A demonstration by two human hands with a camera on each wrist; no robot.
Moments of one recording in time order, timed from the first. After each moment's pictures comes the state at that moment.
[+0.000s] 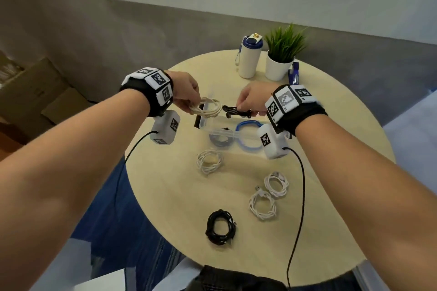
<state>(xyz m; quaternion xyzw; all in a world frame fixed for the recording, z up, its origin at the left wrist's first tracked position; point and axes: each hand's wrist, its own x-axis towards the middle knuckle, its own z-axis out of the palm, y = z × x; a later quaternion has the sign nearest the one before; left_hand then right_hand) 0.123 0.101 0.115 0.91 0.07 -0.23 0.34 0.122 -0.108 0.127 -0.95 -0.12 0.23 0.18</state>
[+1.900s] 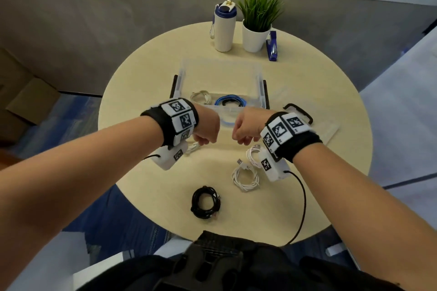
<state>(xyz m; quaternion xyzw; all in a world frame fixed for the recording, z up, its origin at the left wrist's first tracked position) 0.067 -0.014 0.055 0.89 -0.19 -0.42 -0.02 0.057 -0.159 0.052 -0.91 -0.06 0.36 0.20</state>
